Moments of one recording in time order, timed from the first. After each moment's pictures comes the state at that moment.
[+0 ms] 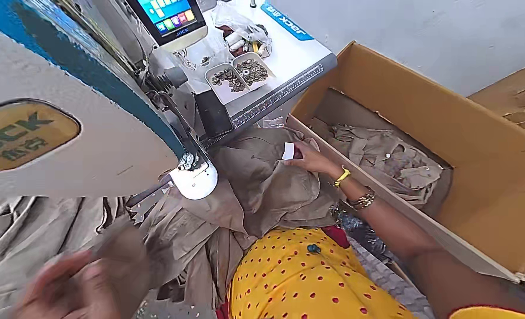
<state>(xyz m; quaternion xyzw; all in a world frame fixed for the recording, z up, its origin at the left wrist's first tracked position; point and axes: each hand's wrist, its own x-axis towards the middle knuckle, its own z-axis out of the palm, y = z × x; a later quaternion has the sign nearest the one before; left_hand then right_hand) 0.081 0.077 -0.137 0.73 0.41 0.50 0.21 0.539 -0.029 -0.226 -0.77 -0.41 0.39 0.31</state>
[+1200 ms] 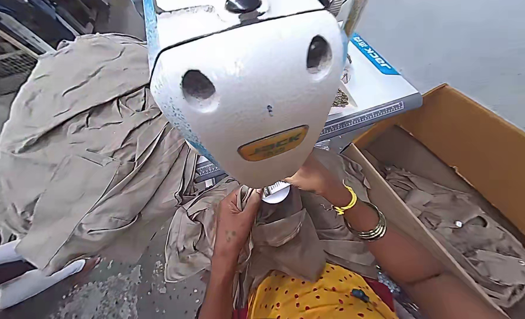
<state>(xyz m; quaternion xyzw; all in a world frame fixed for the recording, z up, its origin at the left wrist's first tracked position) 0.198 0.085 -0.112 0.61 0.53 0.35 0.48 0.397 0.091 -0.085 -0.61 -0.60 0.37 0.37</state>
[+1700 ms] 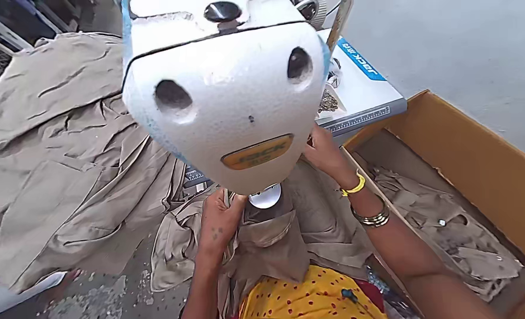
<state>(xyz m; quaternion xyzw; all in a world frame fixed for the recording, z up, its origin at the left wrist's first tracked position) 0.196 0.103 -0.111 0.65 0.53 0.33 0.42 0.462 0.104 -0.106 -0.64 -0.62 0.15 0.42</state>
